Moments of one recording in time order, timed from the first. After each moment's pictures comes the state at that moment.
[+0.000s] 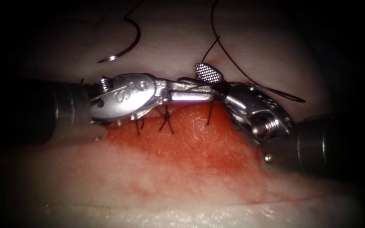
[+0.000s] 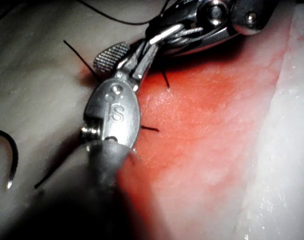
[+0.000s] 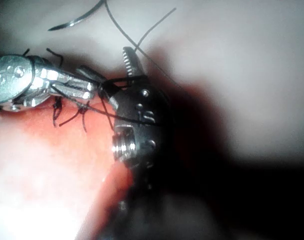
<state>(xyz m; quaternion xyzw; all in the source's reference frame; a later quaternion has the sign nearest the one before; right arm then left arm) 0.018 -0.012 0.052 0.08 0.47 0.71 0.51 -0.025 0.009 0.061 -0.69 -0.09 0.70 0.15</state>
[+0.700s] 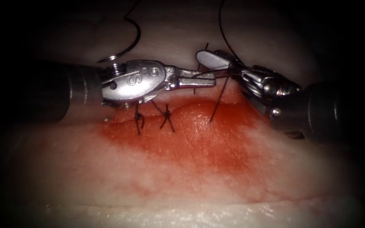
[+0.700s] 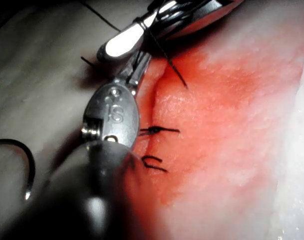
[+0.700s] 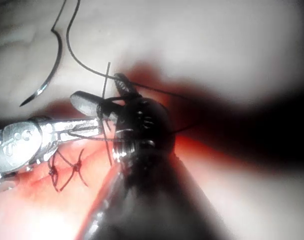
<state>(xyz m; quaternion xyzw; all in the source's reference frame) 0.018 -0.010 0.054 0.17 0.42 0.78 0.43 -0.027 0.009 0.063 -0.65 -0.10 0.74 0.14</state>
